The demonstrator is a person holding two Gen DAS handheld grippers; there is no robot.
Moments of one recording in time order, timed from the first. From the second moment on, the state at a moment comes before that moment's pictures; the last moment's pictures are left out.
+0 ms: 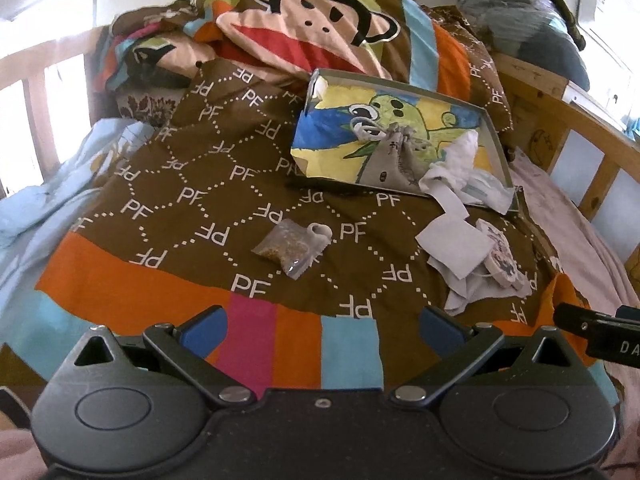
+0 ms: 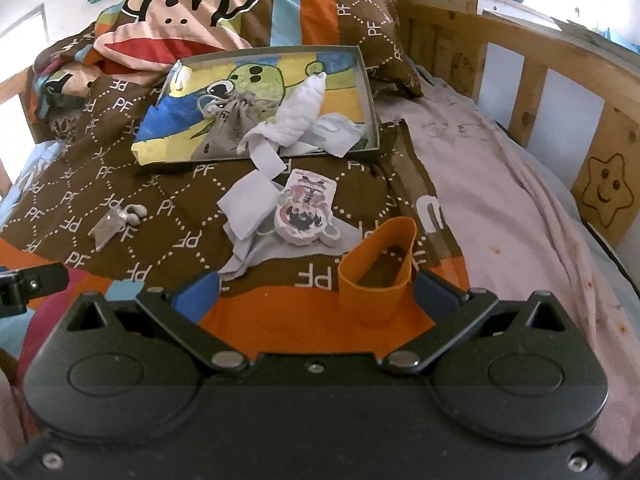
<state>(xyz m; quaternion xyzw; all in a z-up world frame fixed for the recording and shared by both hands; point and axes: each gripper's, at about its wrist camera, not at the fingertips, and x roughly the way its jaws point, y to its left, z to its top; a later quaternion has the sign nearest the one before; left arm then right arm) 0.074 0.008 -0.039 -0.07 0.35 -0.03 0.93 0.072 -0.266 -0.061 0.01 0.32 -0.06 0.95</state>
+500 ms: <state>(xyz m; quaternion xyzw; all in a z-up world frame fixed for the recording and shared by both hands) 0.170 0.018 -0.076 -0.03 0.34 -0.07 0.94 0.139 -0.294 -0.102 0.01 0.32 -0.11 0.94</state>
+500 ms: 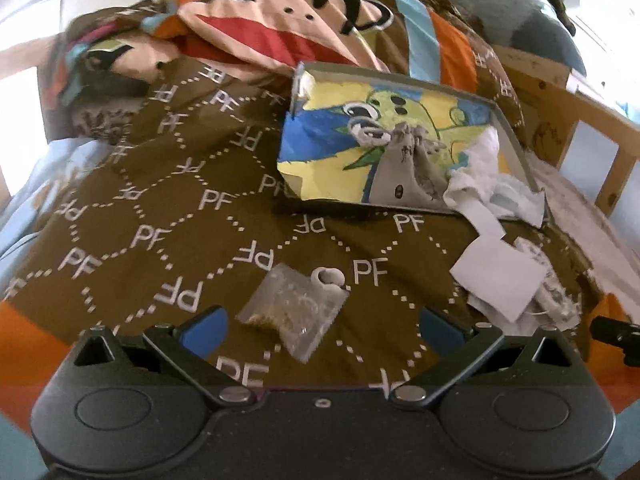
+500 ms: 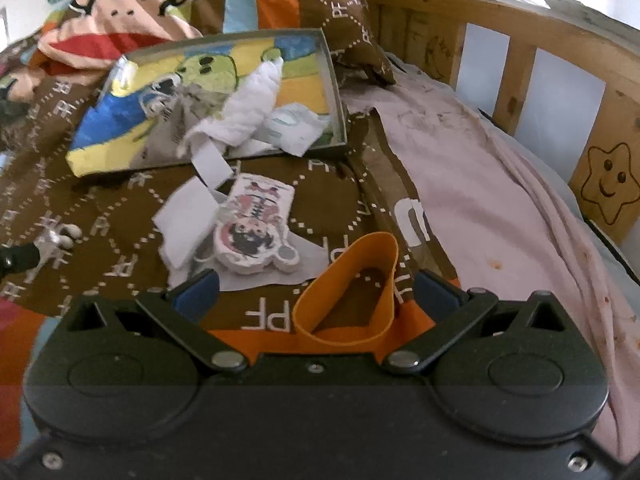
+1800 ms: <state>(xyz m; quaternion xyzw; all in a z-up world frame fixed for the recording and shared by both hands) 0.168 -0.022 -0.104 0.00 0.41 -0.16 0.90 0.163 -0.308 -0.136 0.08 0.37 -0.13 0.92</state>
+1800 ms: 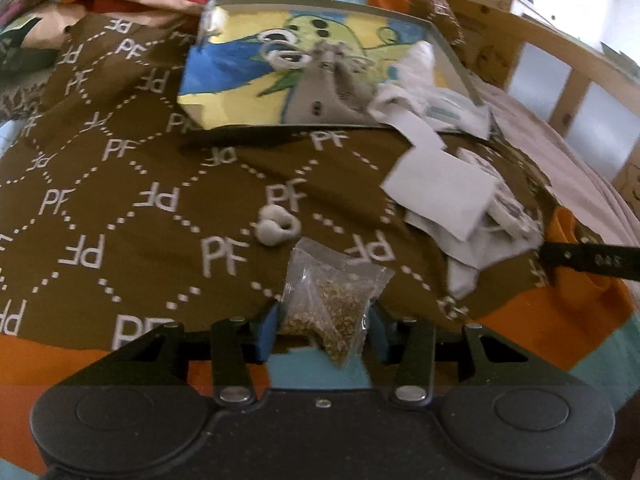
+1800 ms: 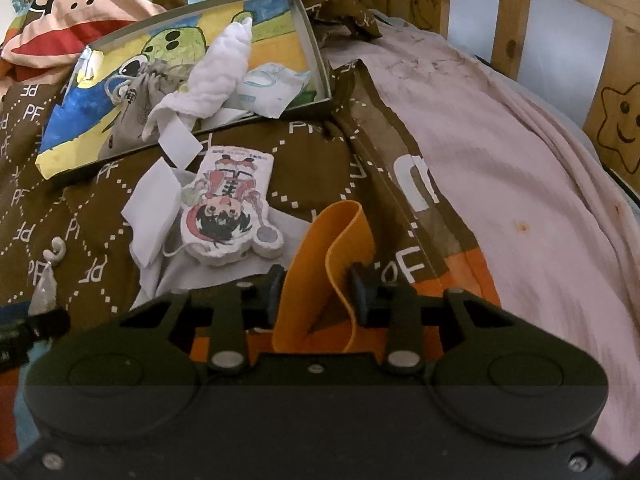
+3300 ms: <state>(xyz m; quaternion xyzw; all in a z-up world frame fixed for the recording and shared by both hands) 0.140 -0.047 0.030 -0.03 0.19 -0.12 0.97 0.116 -0.308 -0.002 0.13 0.14 0.10 0.98</state>
